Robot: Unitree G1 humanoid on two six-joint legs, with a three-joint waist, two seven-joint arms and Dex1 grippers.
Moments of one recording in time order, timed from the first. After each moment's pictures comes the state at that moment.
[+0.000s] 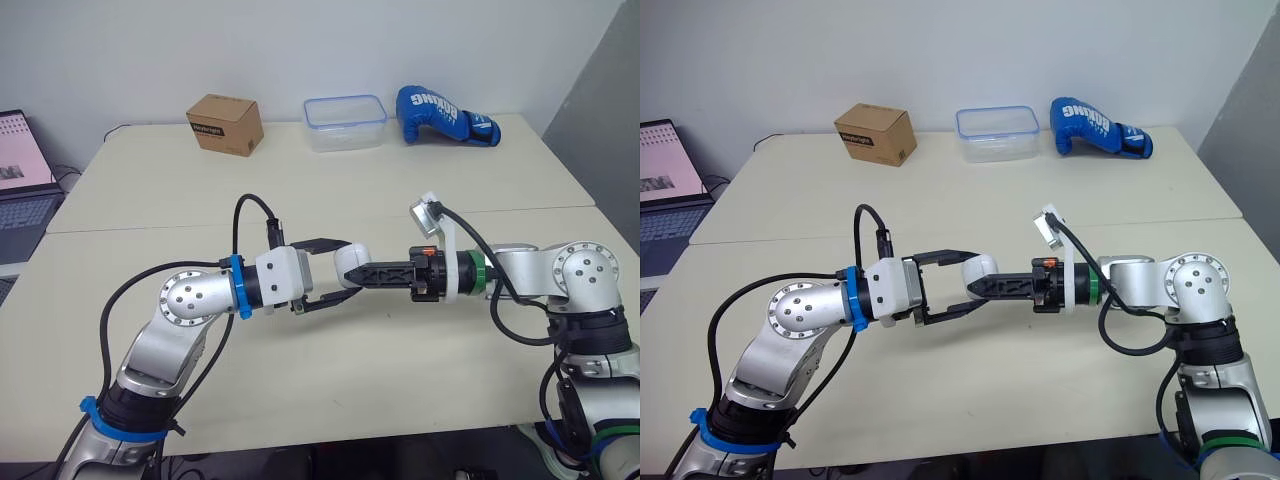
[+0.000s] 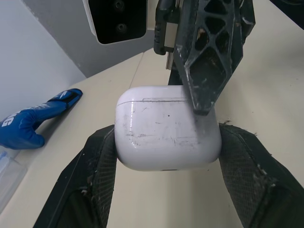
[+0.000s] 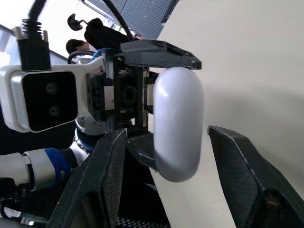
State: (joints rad) left arm -0.35 0.60 -0.14 -0.38 -0.22 0.08 -0.93; right arm -0.71 -0.58 0.04 -0.06 1.79 1.35 0.05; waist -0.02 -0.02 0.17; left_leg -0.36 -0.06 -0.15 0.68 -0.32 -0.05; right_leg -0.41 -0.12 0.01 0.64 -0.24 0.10
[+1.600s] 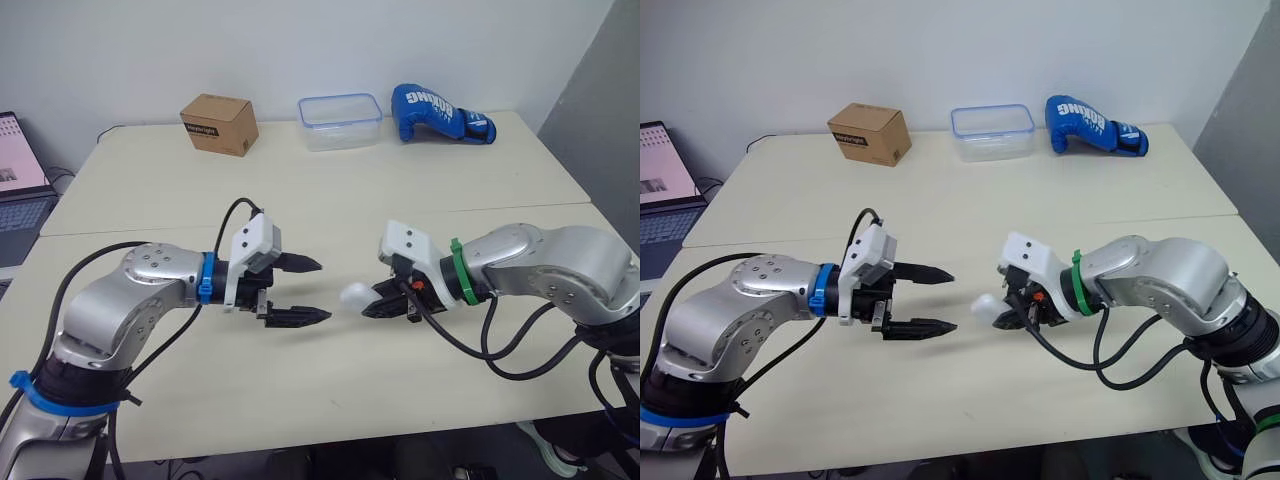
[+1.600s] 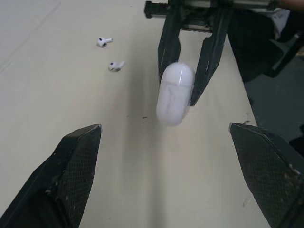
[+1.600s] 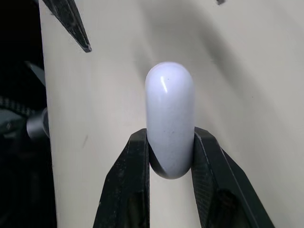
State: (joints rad) left arm -0.51 0.82 -0.12 -0.37 -0.63 0.76 -1.11; right arm -0.92 -0.86 0.53 -0.44 0.84 1.14 0.74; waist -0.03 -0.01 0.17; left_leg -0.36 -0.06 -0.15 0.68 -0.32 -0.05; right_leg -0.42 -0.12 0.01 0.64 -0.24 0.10
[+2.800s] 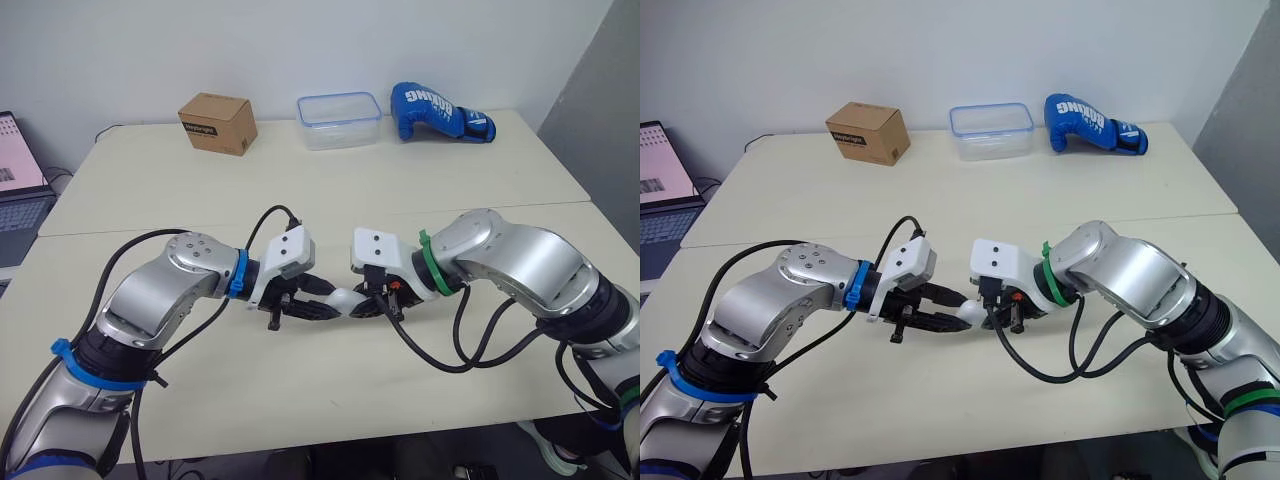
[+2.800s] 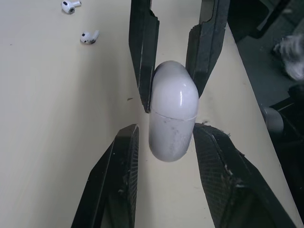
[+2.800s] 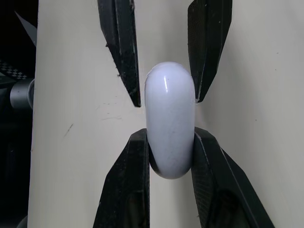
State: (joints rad) left arm -0.62 0.79 -0.28 -0.30 -0.48 0.76 -1.19; right arm -1.01 -0.71 0.61 -0.39 0.49 1.15 0.98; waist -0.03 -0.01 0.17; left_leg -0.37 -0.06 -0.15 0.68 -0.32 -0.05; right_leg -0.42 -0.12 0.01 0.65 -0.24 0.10
